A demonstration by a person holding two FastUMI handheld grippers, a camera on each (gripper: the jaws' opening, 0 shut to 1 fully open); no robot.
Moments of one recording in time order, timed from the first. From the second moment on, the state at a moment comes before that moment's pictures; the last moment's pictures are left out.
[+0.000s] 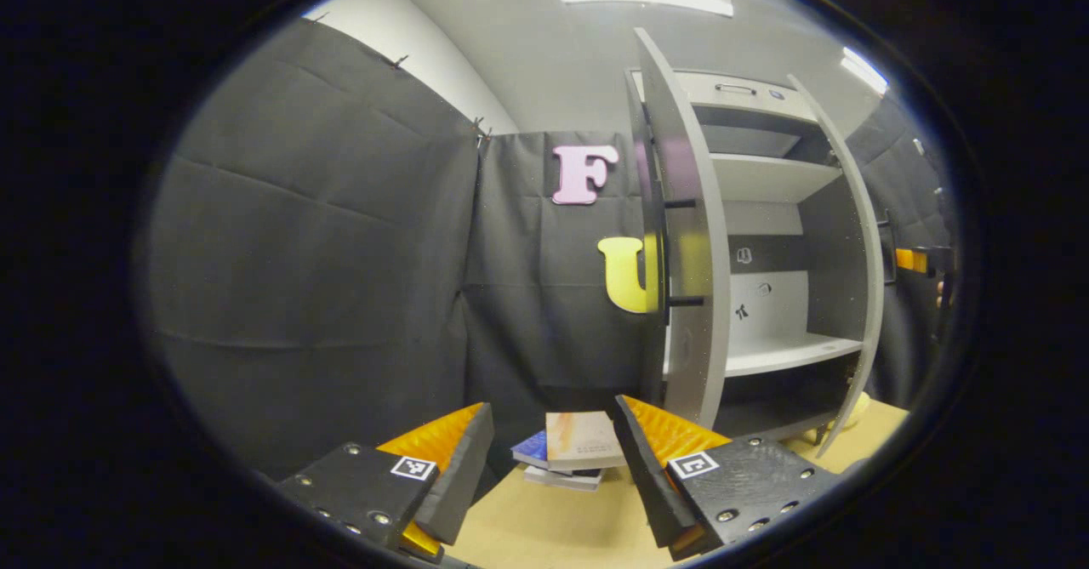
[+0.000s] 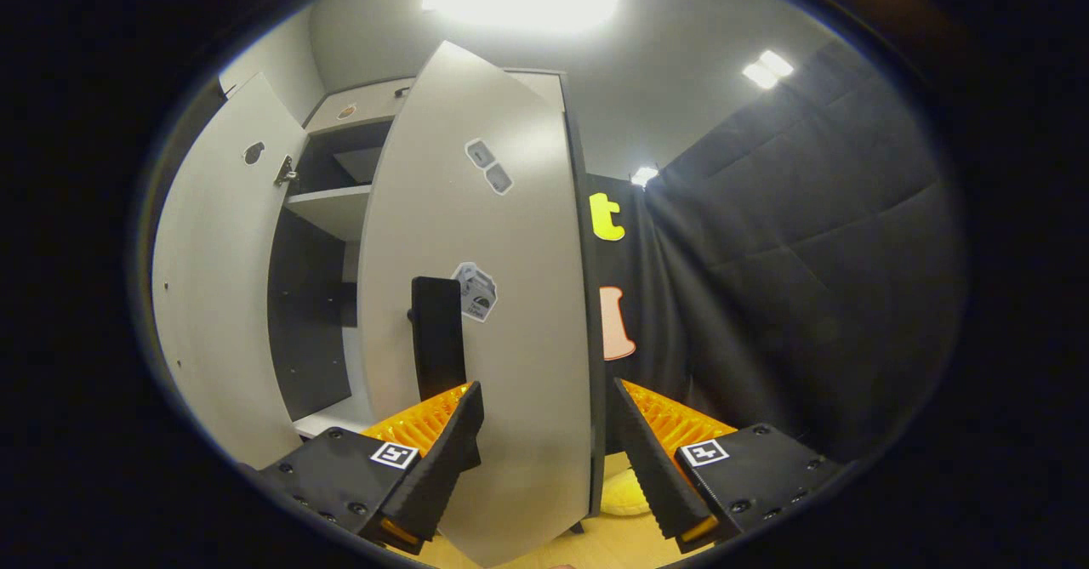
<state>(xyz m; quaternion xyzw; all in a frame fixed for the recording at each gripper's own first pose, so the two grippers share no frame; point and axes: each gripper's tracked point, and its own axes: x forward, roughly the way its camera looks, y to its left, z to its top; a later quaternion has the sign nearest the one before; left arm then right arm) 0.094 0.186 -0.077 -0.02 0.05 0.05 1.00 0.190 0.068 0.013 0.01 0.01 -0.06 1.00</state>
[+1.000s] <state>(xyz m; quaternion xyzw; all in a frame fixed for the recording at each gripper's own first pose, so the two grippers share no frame) 0.194 0.171 -0.009 -0.04 0.02 0.02 1.00 0.178 0.075 -0.004 -0.03 0.05 -0.03 1.00</state>
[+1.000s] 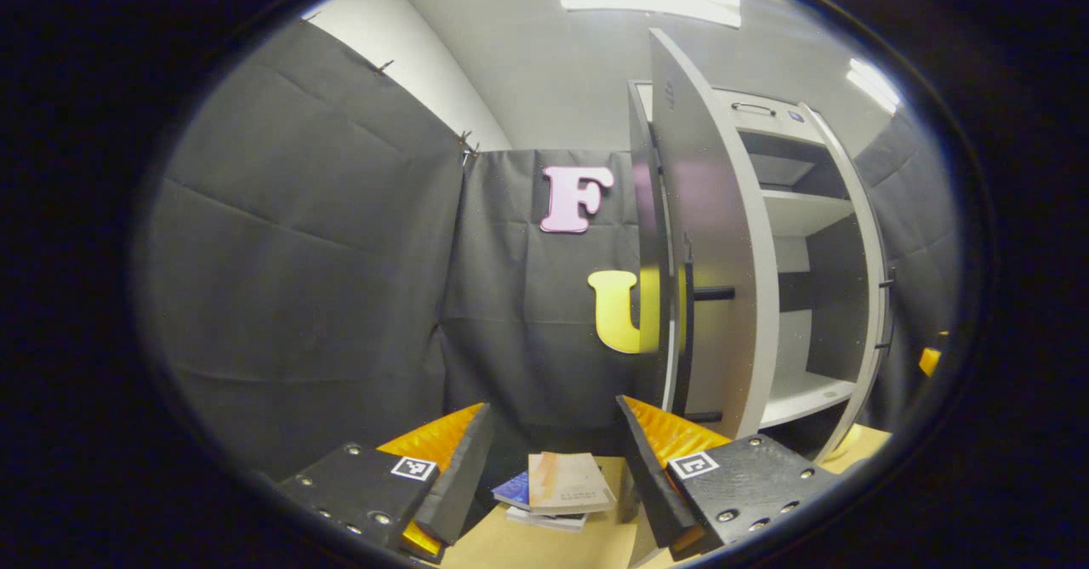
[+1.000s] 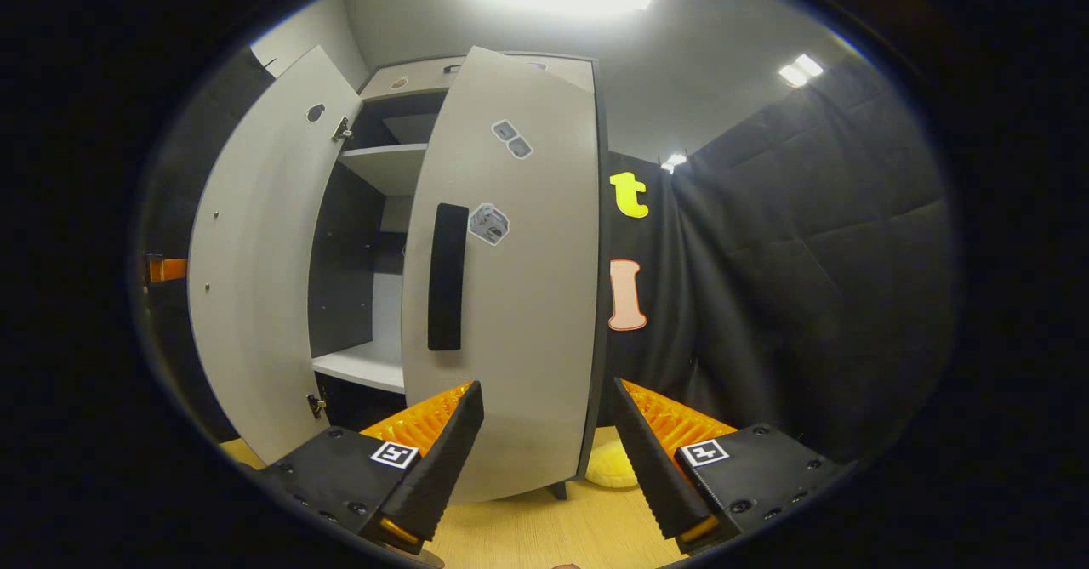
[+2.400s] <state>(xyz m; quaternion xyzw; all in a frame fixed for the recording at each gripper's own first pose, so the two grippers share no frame) 0.190 0.044 0.010 -0.03 0.00 -0.03 1.00 0.178 0.069 0.000 -0.01 0.06 -0.06 1.00</state>
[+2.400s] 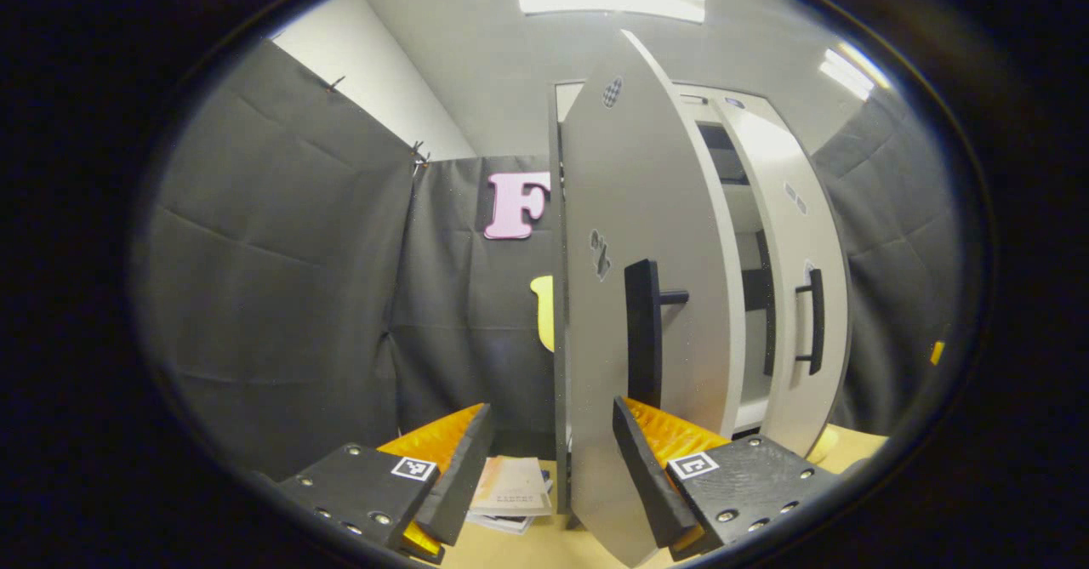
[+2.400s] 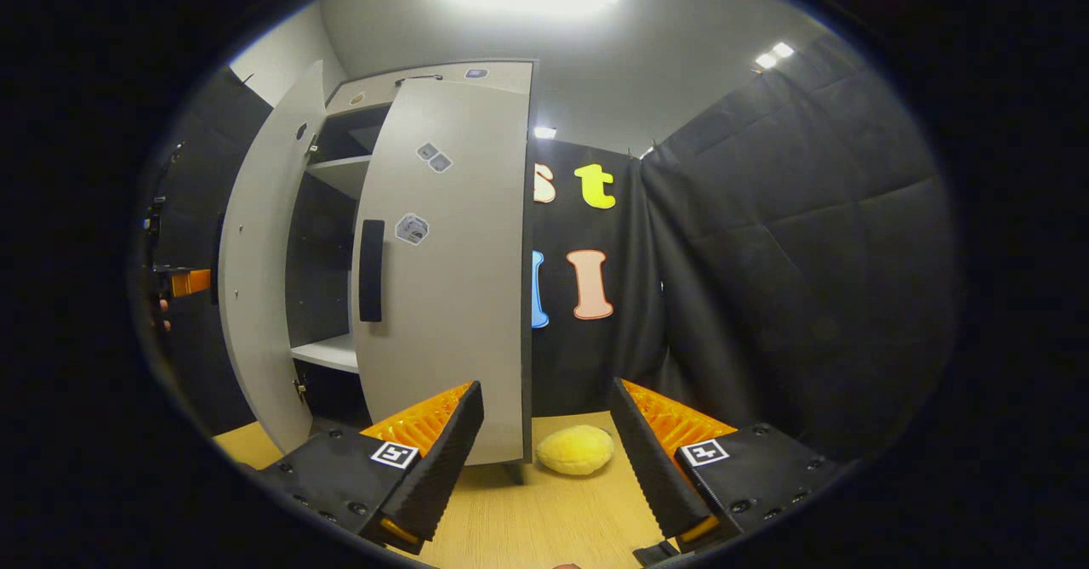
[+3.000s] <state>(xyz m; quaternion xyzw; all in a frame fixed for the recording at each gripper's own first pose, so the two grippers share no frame) 0.213 -0.034 0.010 -0.05 0.00 -0.08 1.00 0.169 0.059 0.001 0.00 0.06 -0.09 0.99</state>
